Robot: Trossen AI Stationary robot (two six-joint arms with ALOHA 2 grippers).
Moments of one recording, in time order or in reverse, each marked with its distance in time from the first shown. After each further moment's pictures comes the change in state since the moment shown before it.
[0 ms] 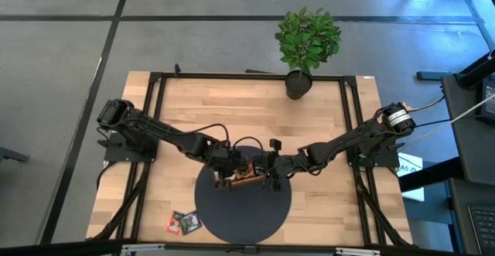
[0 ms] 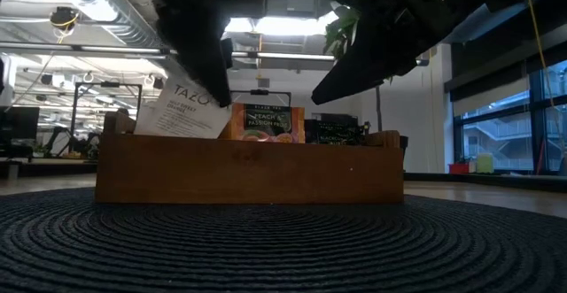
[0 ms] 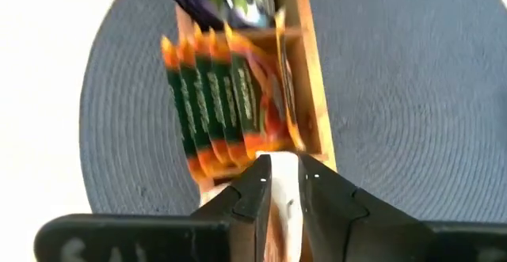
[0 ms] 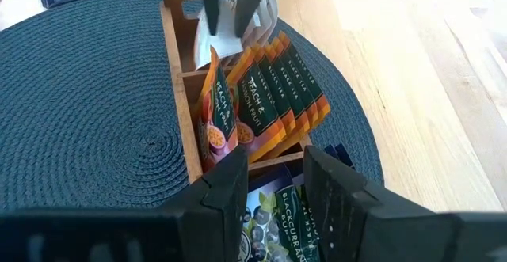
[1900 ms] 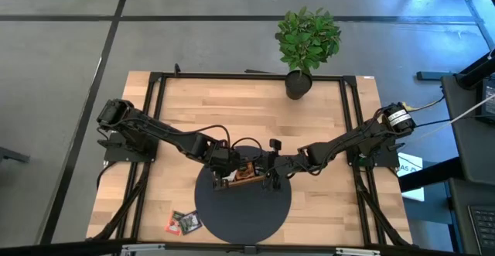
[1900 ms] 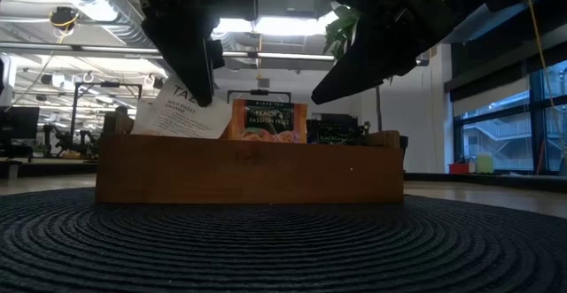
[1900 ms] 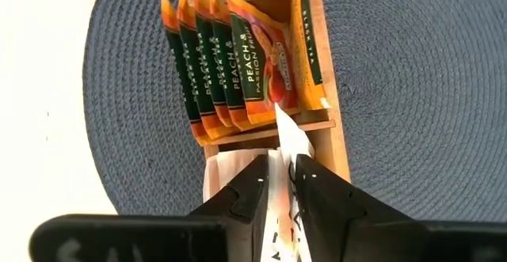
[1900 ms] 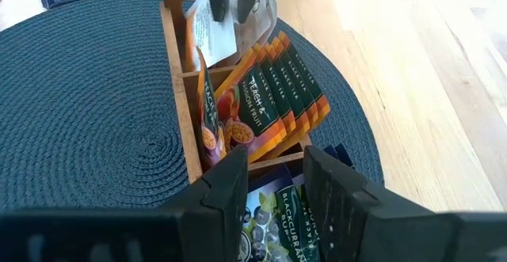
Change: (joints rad) left arm -0.008 0.000 0.021 -0.097 -0.002 0.010; right arm 0.000 0.000 0.000 0.000 0.000 0.001
